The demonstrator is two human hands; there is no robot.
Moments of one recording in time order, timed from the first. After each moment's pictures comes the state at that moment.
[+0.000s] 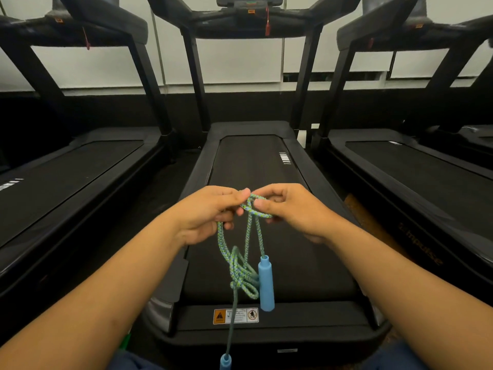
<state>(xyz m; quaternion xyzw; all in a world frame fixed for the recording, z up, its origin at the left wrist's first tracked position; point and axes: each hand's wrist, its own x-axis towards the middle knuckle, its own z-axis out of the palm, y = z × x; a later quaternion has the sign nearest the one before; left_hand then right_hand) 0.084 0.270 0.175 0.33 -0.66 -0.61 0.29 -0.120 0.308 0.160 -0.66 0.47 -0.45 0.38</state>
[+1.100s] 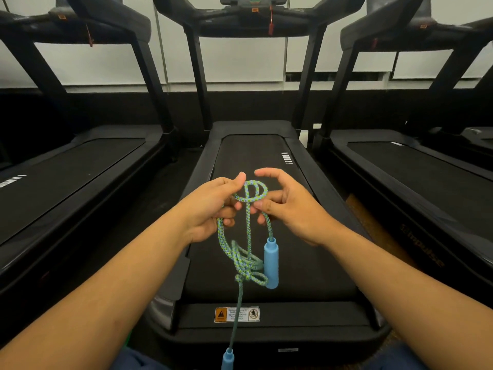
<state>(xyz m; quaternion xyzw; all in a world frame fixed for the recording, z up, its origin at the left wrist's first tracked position) 0.081 0.272 0.179 0.38 -0.59 -0.62 0.36 -0.110 0.310 0.156 -0.67 0.39 -0.49 0.40</state>
